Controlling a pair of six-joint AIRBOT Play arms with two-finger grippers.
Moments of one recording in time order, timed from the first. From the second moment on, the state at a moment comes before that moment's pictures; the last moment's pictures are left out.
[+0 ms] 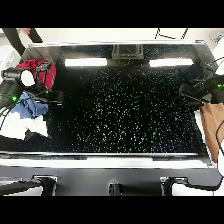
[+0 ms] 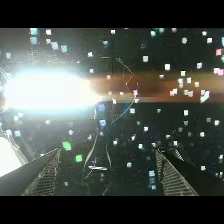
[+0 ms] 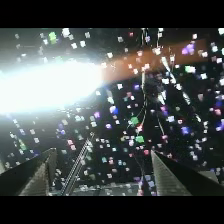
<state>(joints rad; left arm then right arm) -0.17 -1.42 1.46 1.59 -1.35 -1.68 -0.21 -1.50 1.60 -1.41 1.52 1.63</state>
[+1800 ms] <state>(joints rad) 0.35 -1.34 1.42 1.64 -1.44 -1.77 -0.21 -1.50 1.59 -1.41 1.33 1.61</state>
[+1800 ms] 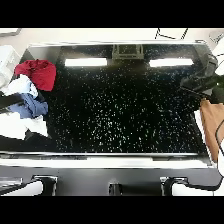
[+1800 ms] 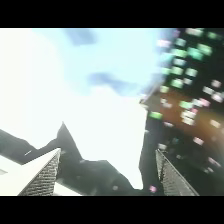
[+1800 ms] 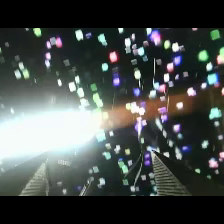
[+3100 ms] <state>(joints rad) 0.76 -1.48 1.12 1.14 -0.83 -1.55 0.01 -1.50 1.56 -1.25 1.49 1.65</state>
